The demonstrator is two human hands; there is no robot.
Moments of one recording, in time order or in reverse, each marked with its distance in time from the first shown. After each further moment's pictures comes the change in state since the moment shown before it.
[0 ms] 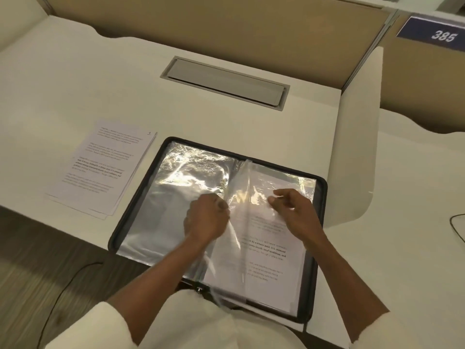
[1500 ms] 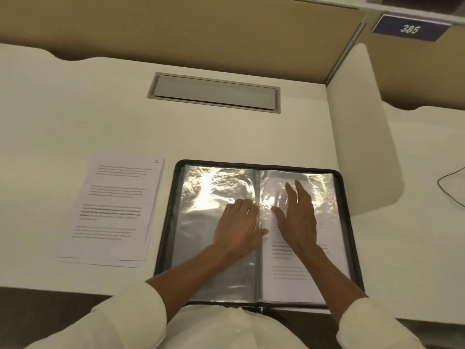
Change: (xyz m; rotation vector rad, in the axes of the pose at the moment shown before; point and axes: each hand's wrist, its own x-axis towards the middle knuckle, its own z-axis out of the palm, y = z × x) left_hand 0.068 -0.052 -0.024 0.410 -0.159 0.919; right_hand 0.018 -0.004 0.128 -0.629 0.515 -0.084
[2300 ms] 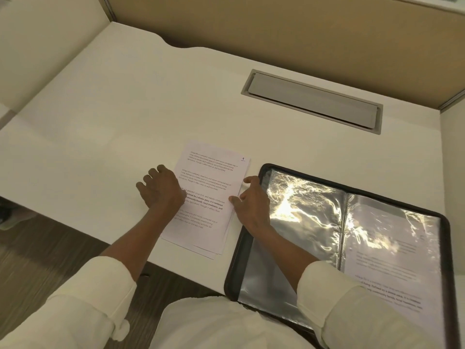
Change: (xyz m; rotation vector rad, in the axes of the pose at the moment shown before) left_hand -0.101 -0.303 -0.137 0.296 0.039 -1.146; right_hand 0.003 -0.290 0.130 0.436 -0.401 -0.042
